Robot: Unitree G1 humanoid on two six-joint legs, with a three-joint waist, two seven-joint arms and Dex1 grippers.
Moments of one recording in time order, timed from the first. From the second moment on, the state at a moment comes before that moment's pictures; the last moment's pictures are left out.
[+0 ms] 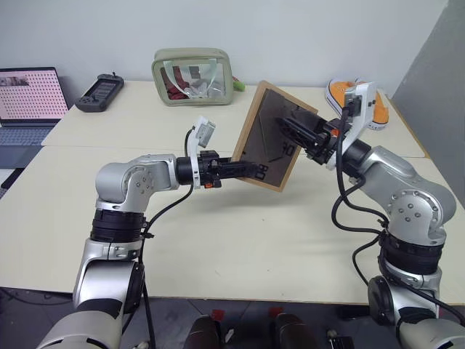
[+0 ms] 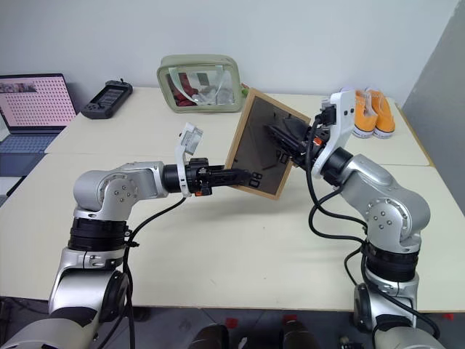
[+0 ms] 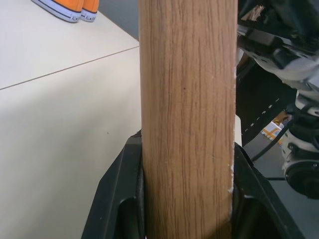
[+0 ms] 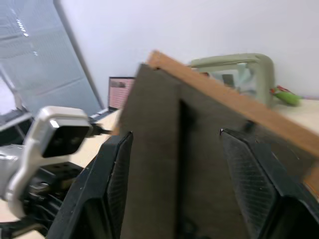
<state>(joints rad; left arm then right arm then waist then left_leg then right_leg) -0.86 0.47 0.04 0.13 -0.66 1.07 -0.97 -0.73 -0.27 -0.20 -0.39 0.74 0.97 0.32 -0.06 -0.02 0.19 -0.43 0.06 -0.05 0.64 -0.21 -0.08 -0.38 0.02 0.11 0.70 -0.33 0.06</state>
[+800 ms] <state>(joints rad) -1.06 0.43 0.00 0.56 -0.52 0.88 -1.06 -0.67 -0.38 -0.19 -0.48 0.81 1.01 0.17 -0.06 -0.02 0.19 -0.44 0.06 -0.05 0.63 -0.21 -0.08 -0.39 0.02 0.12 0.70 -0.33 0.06</state>
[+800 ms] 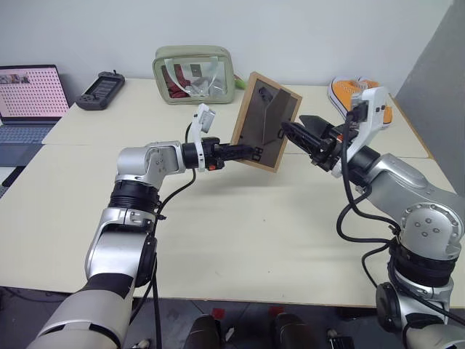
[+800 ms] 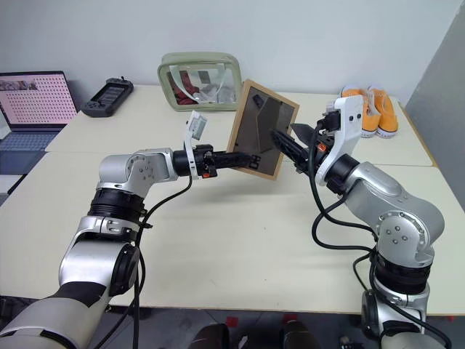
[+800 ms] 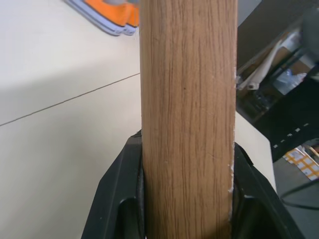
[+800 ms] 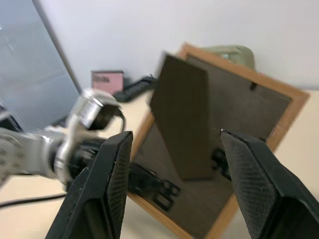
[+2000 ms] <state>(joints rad) -0.90 0.57 0.13 0.13 -1.03 1.61 -0.73 -0.61 -0.81 0.22 0.35 -0.96 -0.88 -0.38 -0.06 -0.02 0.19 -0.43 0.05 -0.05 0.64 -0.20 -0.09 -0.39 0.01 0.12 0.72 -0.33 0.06</state>
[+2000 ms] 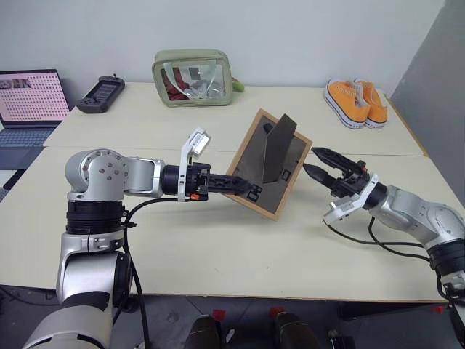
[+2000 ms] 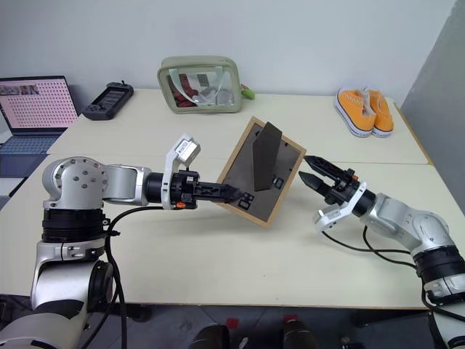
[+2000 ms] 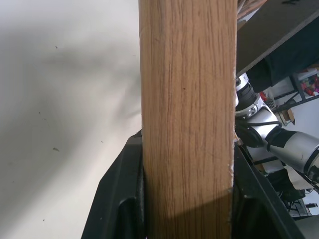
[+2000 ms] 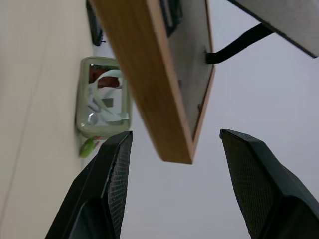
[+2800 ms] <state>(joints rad) -0.92 0.58 0.12 0.16 -1.21 1.61 -0.60 -0.79 -0.80 0.37 0.52 -1.09 -0.89 -0.59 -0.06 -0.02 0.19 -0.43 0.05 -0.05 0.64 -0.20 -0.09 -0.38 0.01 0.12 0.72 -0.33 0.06</state>
